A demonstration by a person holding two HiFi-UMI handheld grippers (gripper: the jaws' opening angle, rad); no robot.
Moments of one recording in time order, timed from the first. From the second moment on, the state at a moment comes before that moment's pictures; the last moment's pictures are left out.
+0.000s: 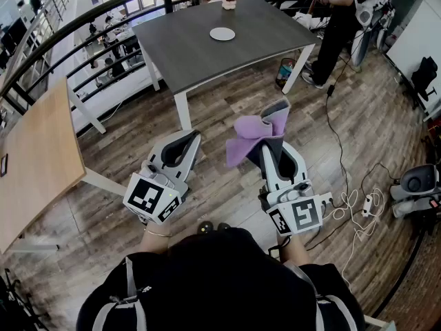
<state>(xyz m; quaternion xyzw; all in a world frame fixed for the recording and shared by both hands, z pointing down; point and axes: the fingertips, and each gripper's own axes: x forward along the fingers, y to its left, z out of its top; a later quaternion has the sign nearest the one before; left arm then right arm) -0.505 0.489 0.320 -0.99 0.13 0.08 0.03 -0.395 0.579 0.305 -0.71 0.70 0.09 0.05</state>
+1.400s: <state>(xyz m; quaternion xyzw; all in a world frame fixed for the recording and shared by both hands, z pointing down) -0.516 0.449 0.328 -0.99 0.10 0.08 0.02 -0.401 0.544 0.312 -0.74 0.67 0.09 0.05</state>
